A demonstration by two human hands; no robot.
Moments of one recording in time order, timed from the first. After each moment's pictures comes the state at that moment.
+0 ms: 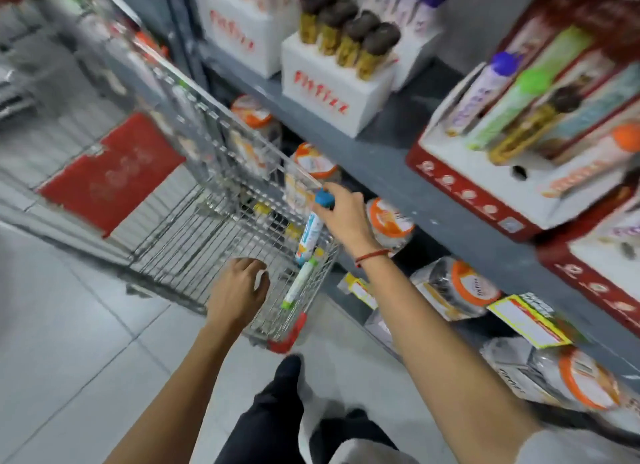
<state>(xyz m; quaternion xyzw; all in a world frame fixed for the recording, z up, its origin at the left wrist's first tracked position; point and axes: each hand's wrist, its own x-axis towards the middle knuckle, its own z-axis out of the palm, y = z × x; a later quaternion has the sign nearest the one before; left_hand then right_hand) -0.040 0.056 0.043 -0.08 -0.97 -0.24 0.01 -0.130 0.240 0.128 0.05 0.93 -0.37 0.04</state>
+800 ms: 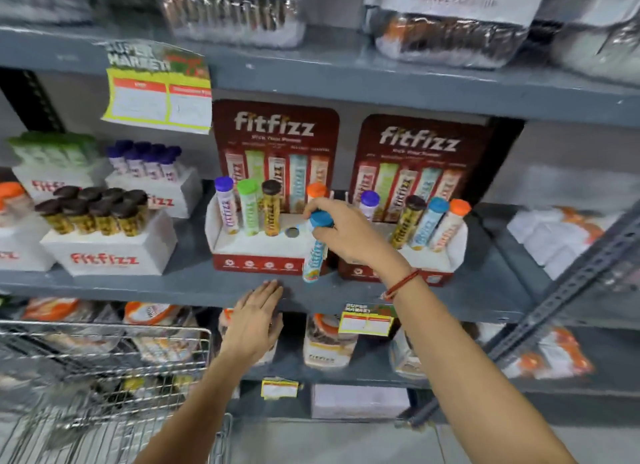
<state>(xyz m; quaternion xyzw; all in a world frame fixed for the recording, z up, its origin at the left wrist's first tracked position) -0.110 0.286 0.115 -0.48 -0.86 -0.17 0.05 -0.016 0.444 0.324 0.14 0.94 -0.30 -0.09</state>
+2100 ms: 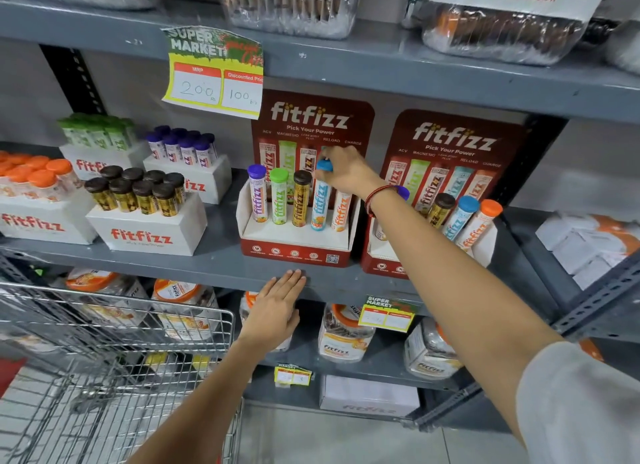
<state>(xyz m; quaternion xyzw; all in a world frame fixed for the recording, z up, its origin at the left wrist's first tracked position) -0.115 0.279 0.099 -0.51 -0.84 -0.16 0.12 -0.127 0.473 0.333 0.17 0.97 -0.16 -0.09</state>
